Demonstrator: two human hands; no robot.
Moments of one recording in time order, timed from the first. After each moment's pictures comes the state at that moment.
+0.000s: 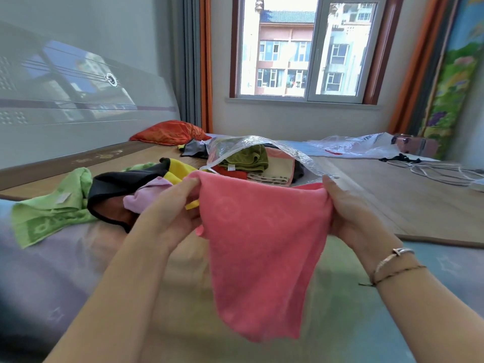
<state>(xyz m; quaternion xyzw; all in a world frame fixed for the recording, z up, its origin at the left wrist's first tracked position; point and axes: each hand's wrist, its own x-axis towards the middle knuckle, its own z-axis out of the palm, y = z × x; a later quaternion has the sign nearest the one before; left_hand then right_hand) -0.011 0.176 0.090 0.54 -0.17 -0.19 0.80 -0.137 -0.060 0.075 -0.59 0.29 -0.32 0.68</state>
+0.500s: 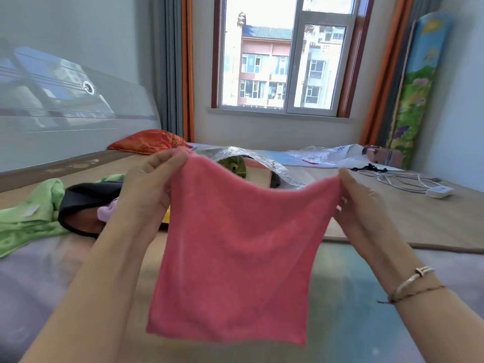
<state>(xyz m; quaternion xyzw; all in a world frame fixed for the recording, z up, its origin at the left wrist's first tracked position) -0.018 0.175 0.120 0.47 -0.29 -0.07 0.83 -0.209 -0.058 0.105 -0.54 0.10 -0.47 0.69</state>
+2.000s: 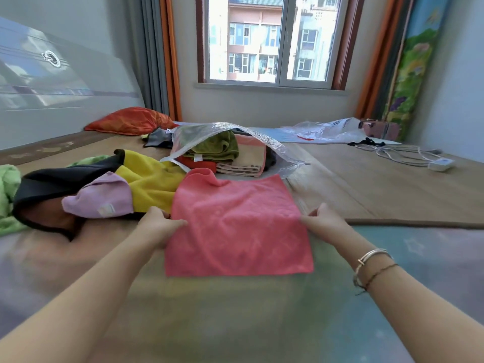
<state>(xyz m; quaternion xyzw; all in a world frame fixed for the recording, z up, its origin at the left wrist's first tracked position) 0.069 0.111 0.005 0.81 -0.15 -0.16 0.54 -0.145 -0.118 0.022 -0.81 0.43 -0.20 0.34</state>
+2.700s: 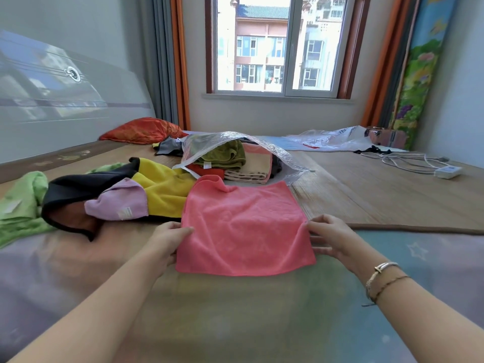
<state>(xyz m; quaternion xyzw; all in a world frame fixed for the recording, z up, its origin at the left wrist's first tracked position) 0.051 0.121 -0.009 0.71 -0.11 -0.22 0.66 -0.167 -0.100 0.017 -0.68 0.36 -0.23 0.60</state>
